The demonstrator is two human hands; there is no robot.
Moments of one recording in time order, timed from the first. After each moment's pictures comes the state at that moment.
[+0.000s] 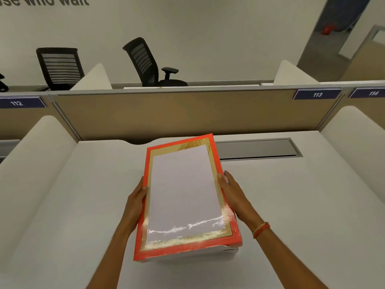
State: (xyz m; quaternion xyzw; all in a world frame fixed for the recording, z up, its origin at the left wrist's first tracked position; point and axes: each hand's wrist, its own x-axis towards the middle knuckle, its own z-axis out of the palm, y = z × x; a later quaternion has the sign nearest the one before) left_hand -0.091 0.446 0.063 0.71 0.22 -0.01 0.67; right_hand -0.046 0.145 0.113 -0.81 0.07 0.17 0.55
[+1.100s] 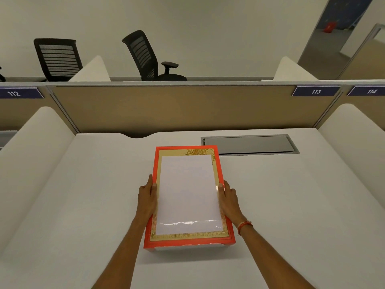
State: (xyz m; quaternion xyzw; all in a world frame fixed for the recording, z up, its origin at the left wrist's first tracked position) left_hand -0.071 0.410 0.015 0.86 0.22 0.03 0.47; right_hand -0.046 0.137 0.020 -0.88 0.11 0.12 0.44
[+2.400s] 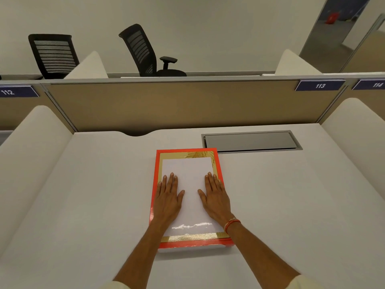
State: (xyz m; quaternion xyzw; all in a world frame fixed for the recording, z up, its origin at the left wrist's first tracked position) left_hand -0.064 0.362 -0.010 0.99 0.04 -0.04 0.11; right_hand -0.039 0.173 -0.009 -0.99 -0.10 0.04 0.12
